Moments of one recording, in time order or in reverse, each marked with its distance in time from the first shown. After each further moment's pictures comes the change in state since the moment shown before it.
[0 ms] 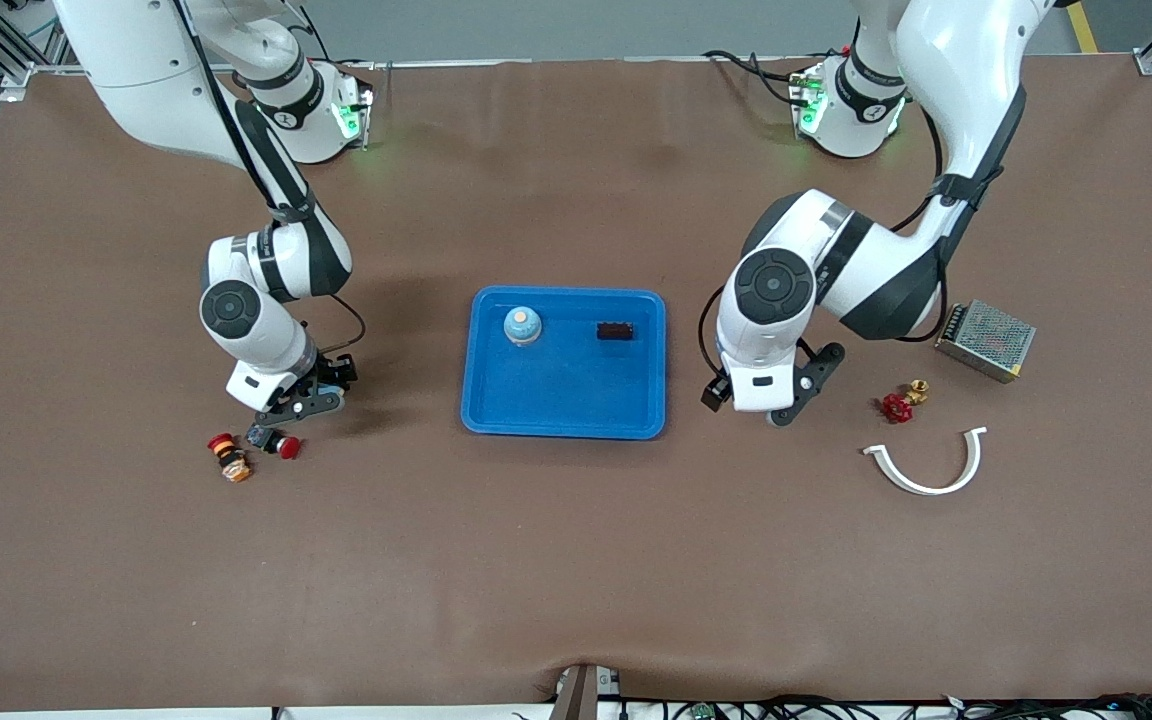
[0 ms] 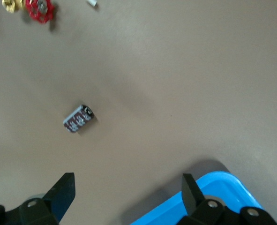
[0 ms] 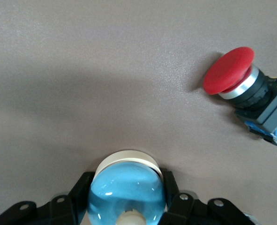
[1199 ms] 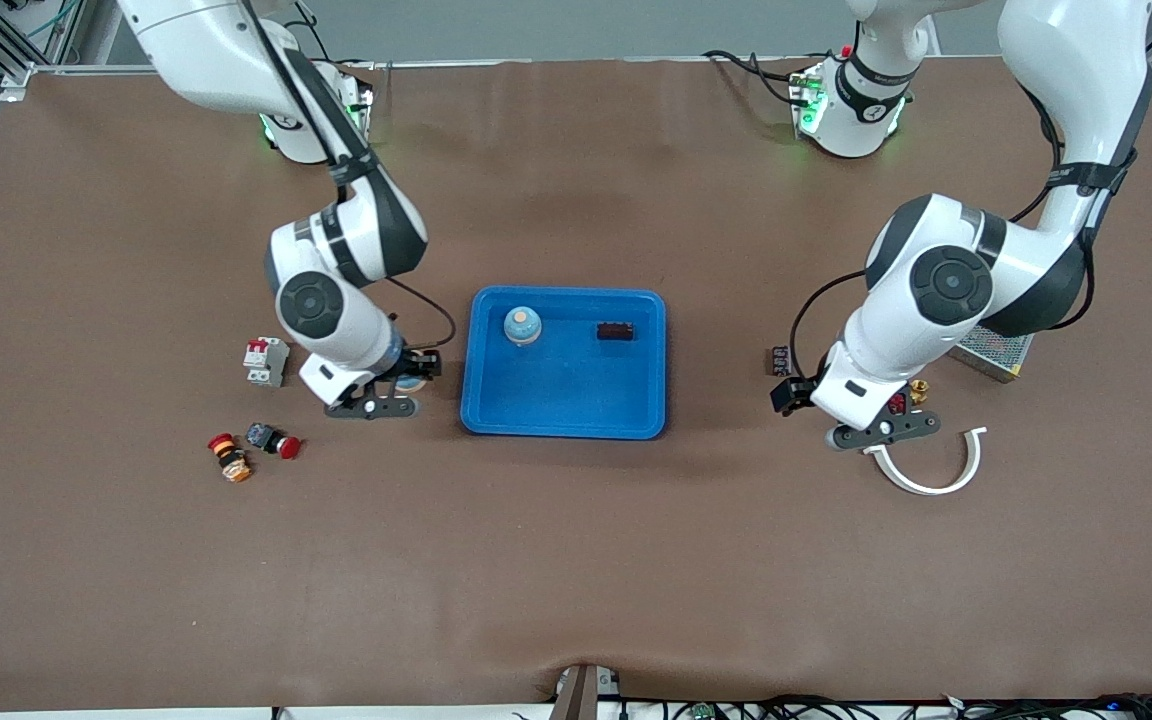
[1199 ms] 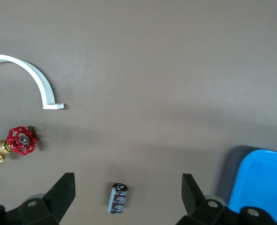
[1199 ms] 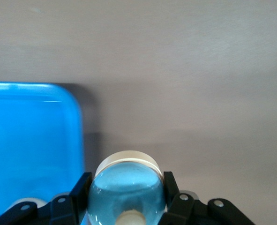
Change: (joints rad) left arm 0.411 -0.098 -0.201 -0.206 -0.013 0.257 0.822; right arm 0.214 -0.020 0.066 0.296 0.134 -0.356 0.470
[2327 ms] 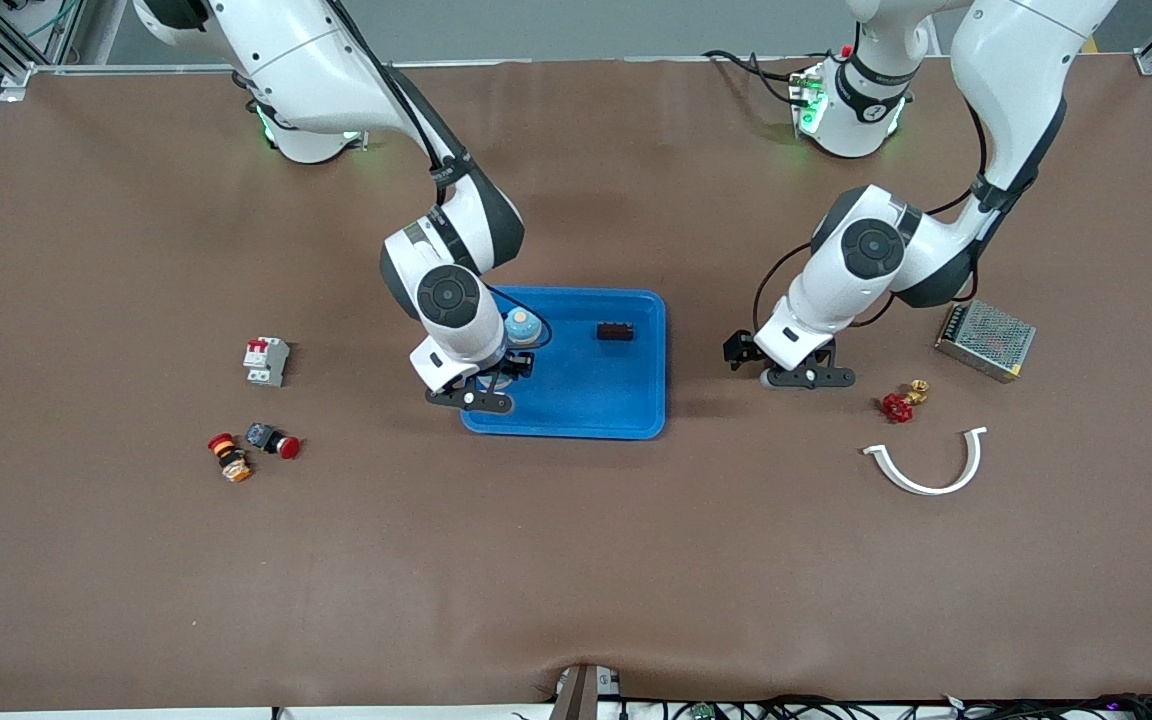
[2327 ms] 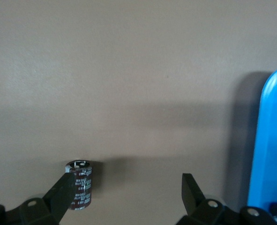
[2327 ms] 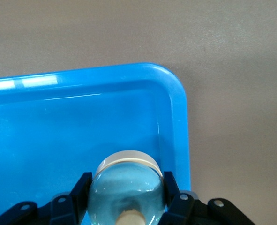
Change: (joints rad) left arm 0.000 -0.004 -0.024 -0.409 0.033 0.451 0.022; right arm 0.148 0.194 0.002 0.191 0.000 0.016 0.267
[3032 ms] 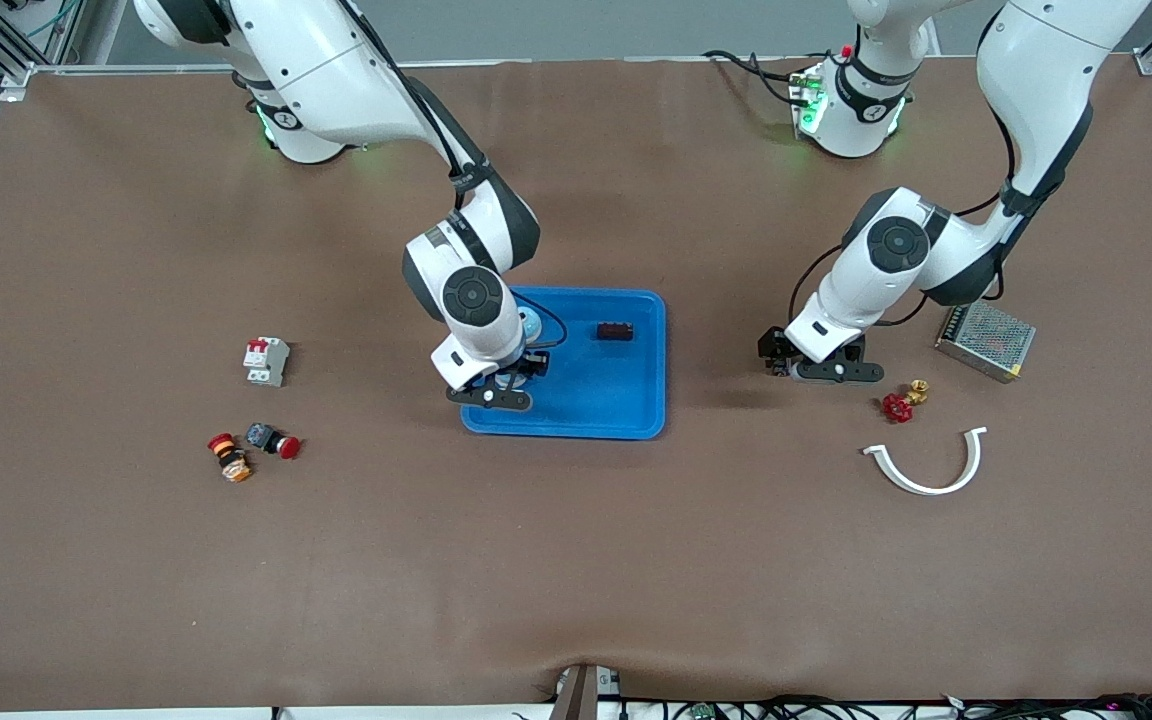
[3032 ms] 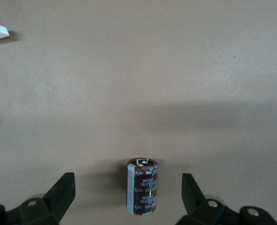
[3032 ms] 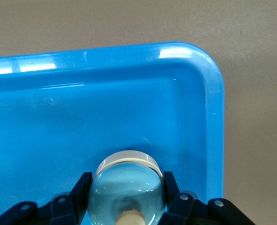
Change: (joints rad) left arm 0.110 0.000 0.003 -0.087 0.167 0.055 0.001; right arm 0.034 0.054 -0.001 0.015 0.000 0.047 0.015
